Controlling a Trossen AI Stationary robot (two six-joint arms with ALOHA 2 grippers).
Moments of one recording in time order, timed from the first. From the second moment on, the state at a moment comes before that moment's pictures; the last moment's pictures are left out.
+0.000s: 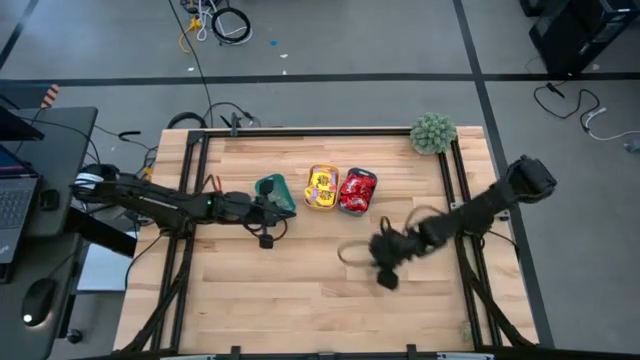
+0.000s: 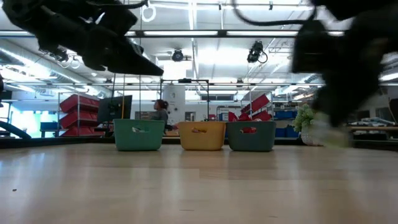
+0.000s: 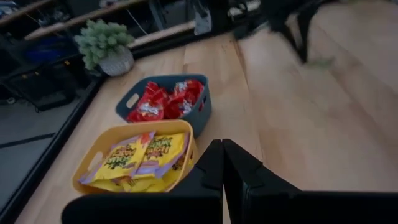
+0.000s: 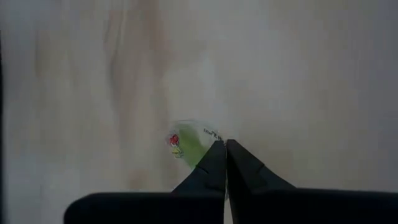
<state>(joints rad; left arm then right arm) -0.07 1.18 0.44 0.40 -0.20 0.23 0.40 1.47 0.66 -0.19 0.02 0.75</state>
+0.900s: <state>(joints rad) -0.07 0.73 0.19 0.70 -0.26 0.23 -0.08 1.94 1.31 0.13 0.01 0.02</state>
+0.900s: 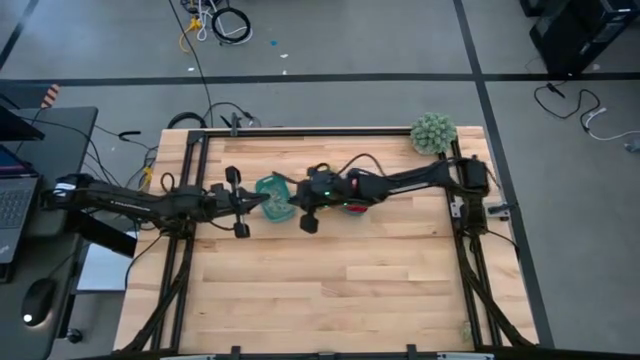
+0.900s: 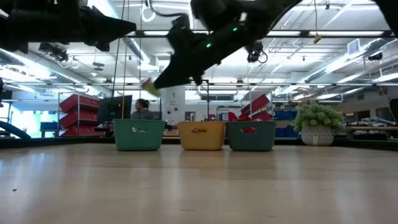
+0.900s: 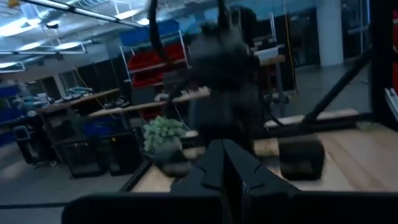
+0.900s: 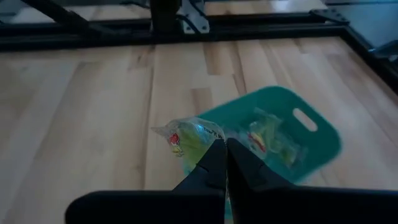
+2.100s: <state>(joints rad) -0.07 0.71 0.19 0.69 -0.28 0.26 0.14 1.77 1.37 -0.70 0.01 0.31</state>
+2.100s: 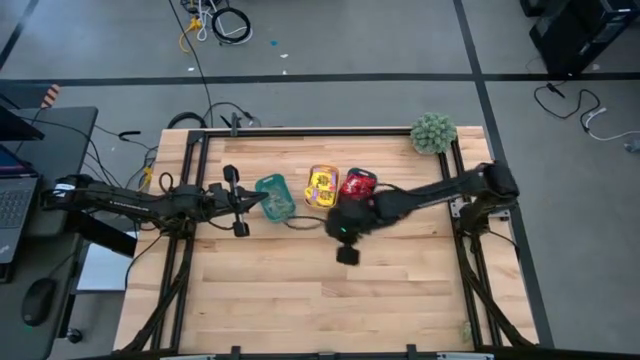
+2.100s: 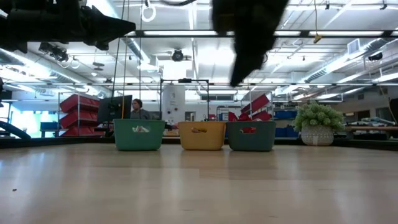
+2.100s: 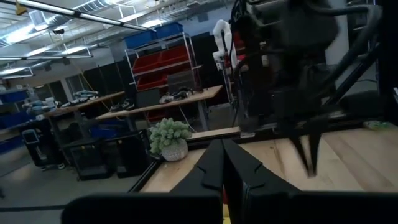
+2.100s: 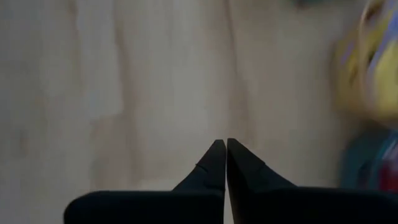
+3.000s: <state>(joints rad) -0.07 0.71 0.19 0.66 -0.28 0.26 0.84 1.58 1.08 -1.01 -0.37 1.60</state>
